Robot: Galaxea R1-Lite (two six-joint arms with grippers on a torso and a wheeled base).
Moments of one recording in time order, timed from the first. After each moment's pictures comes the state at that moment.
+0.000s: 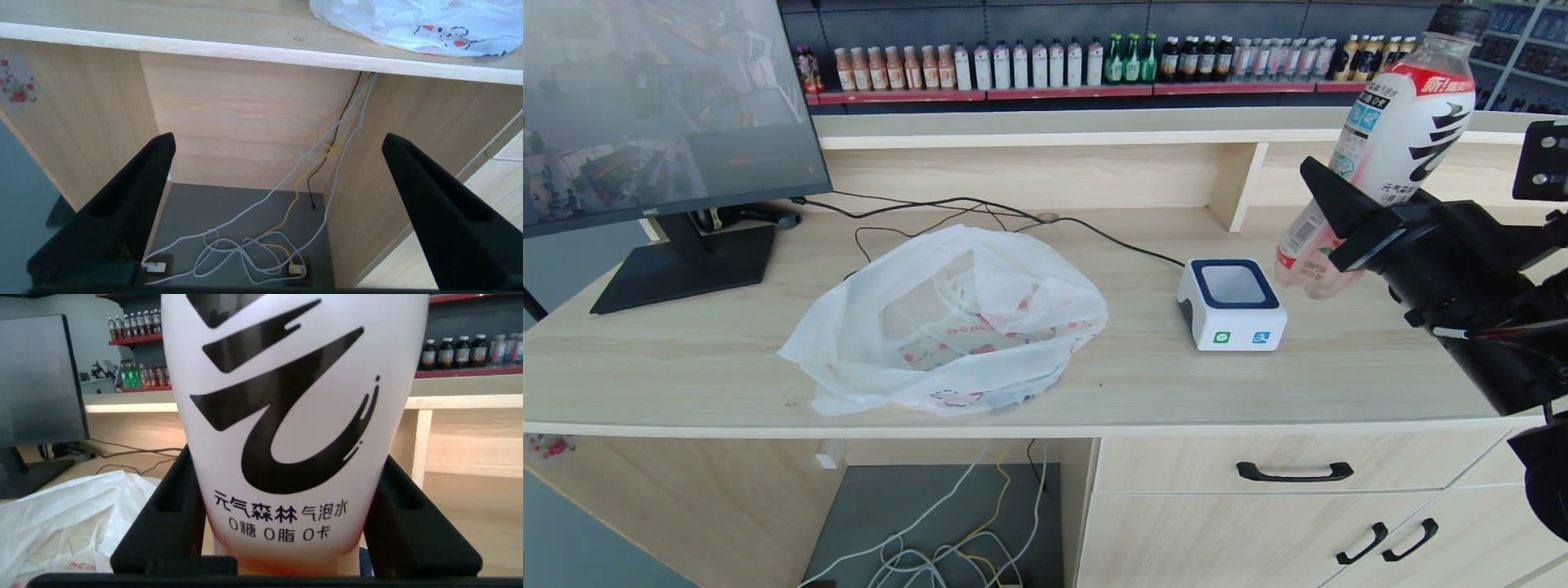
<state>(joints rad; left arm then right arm) 0.00 0.00 0.00 0.00 0.00 -0.01 0.33 1.64 -0.62 -1.53 0.01 0.03</state>
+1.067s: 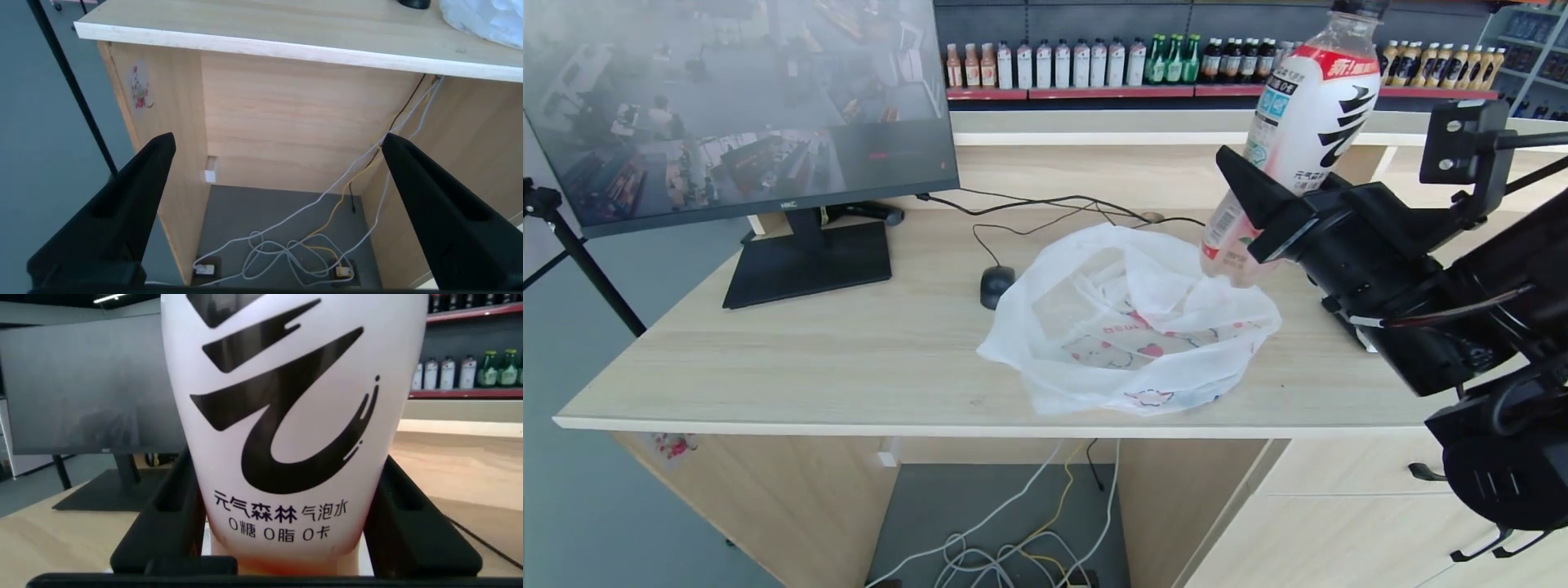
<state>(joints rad) 0.00 0.00 0.00 0.00 0.00 -0.01 0.47 1.74 -0.77 -1.52 0.02 0.02</state>
